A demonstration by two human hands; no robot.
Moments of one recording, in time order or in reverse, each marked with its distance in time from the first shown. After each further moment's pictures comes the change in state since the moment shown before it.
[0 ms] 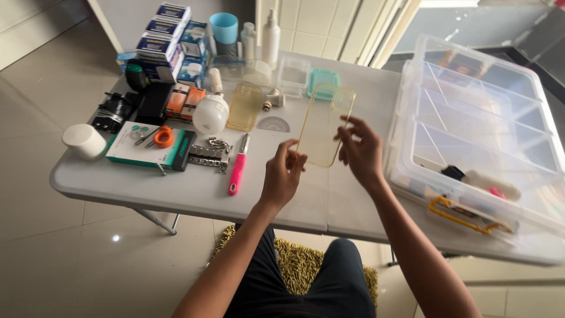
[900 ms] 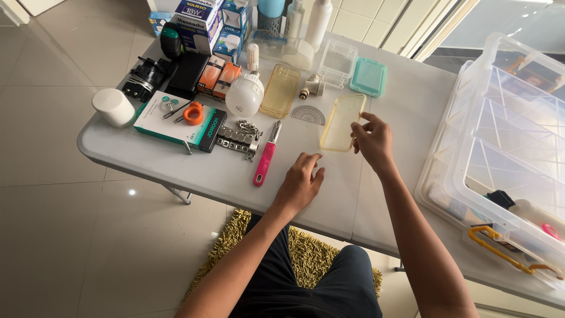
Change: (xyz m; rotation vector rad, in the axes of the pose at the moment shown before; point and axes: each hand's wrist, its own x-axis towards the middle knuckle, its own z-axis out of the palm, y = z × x) left_hand -0.022 -0.044 -0.015 0.331 -0.082 -0.166; right_hand 0.065 0.076 0.052 -0.219 -0.092 0.252
